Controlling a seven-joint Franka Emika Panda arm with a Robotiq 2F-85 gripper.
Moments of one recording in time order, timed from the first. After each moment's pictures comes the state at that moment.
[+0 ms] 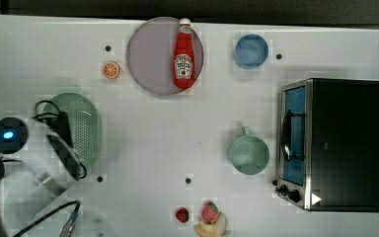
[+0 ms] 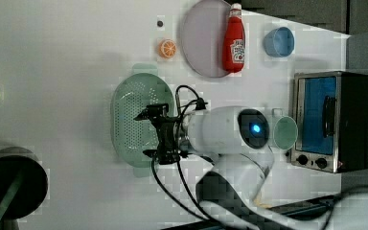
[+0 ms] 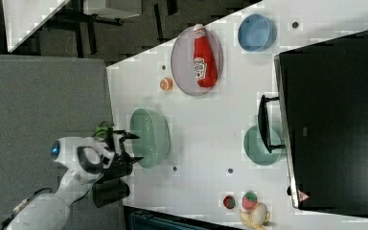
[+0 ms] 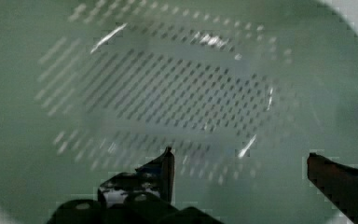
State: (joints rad) arm 0.11 0.50 0.56 -2.08 -0.10 0.93 1.29
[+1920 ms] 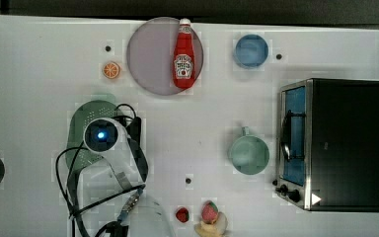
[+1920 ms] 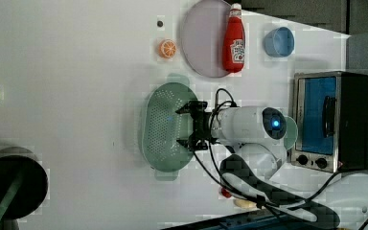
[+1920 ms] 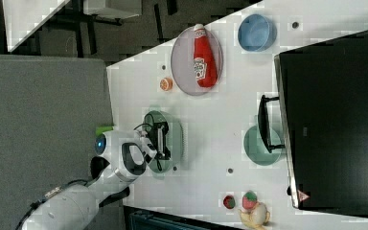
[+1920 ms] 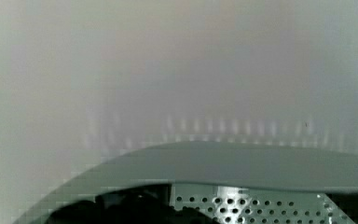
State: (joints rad) arm 0.03 0.51 0.36 -2.30 -0.16 1.17 1.32
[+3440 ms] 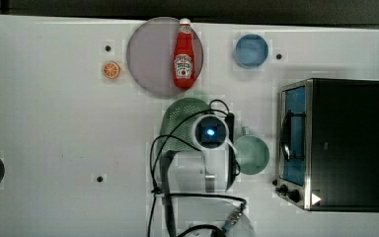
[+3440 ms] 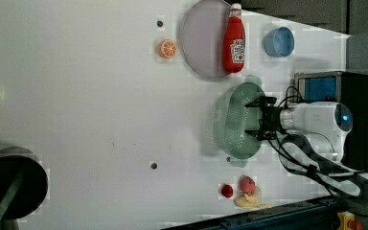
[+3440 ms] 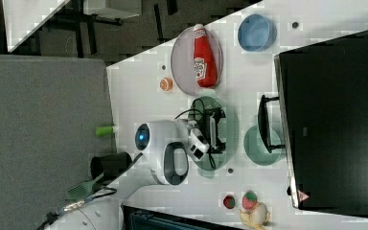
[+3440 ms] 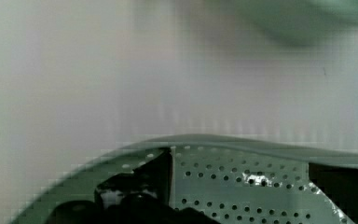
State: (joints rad) arm -0.14 0.40 0.02 -2.41 -0.17 1.21 0.90
